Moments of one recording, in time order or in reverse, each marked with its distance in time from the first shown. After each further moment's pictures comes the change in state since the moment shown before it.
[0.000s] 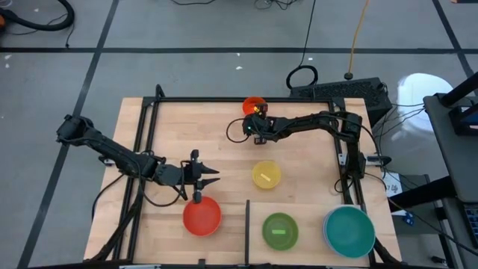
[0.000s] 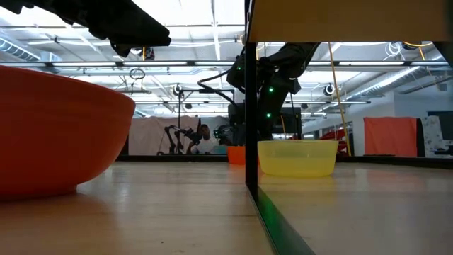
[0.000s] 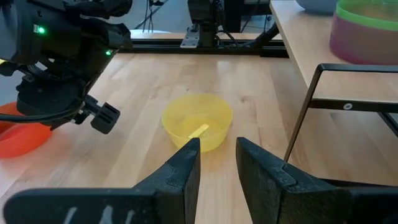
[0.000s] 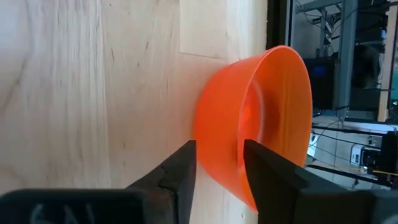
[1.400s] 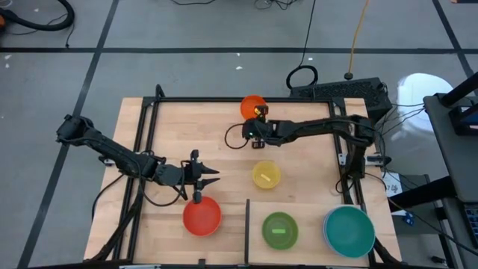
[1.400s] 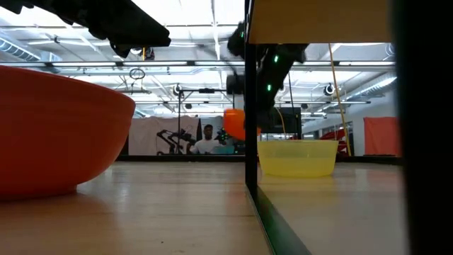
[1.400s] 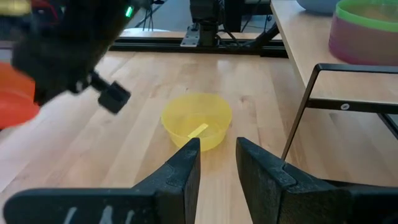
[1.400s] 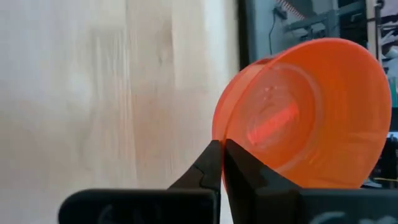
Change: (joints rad) left arm 0.000 0.000 0.000 -0.005 0.000 -0.013; right arm 0.109 -0.140 0.018 -0.109 0.026 0.108
